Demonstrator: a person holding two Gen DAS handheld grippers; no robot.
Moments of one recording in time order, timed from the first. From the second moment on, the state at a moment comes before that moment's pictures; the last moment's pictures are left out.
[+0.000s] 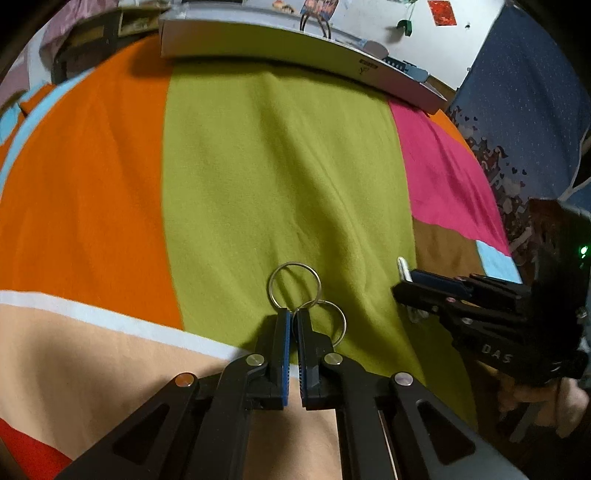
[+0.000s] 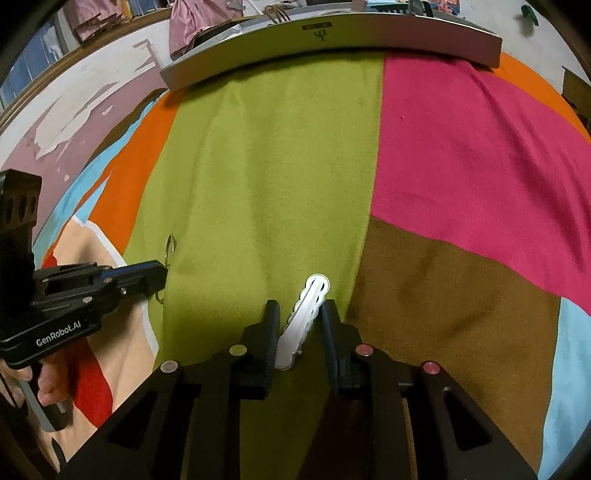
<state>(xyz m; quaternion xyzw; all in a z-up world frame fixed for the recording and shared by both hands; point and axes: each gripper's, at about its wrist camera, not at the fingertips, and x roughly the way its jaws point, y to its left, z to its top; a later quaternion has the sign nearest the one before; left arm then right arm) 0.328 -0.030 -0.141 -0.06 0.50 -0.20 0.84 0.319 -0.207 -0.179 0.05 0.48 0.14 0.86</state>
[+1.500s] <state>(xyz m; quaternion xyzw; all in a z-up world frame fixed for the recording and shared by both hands) 0.312 -0.032 -0.115 -0.04 0.49 -0.18 0.85 0.309 -0.225 -0.179 0.11 0.50 0.15 0.85</state>
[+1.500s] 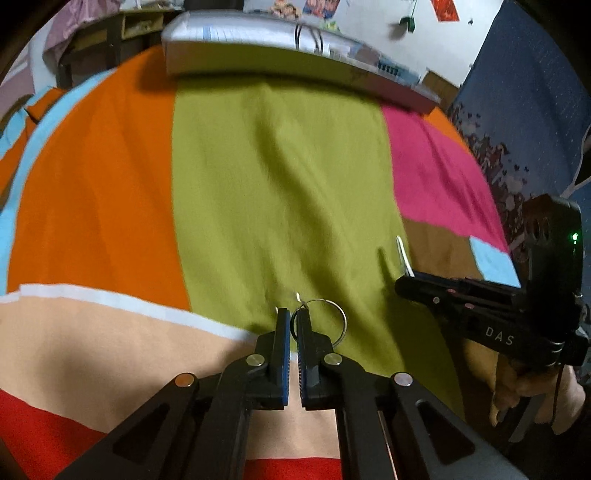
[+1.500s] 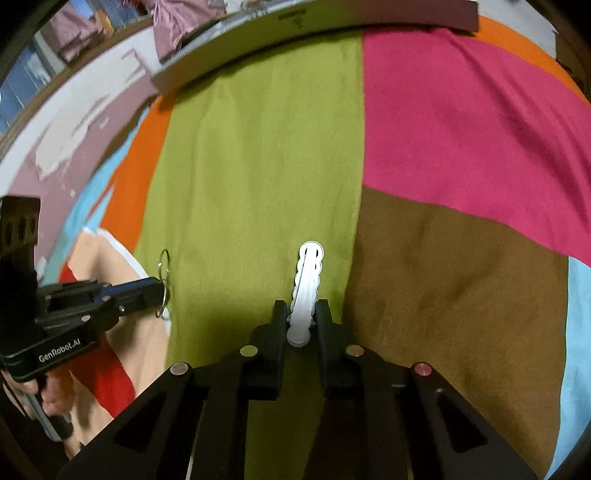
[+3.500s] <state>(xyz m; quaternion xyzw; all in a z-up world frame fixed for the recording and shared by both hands) 0.470 -0.019 -0.019 -0.11 0.37 -0.08 0.92 0.449 -0.235 -0.031 0.06 0.29 0.12 0.95</state>
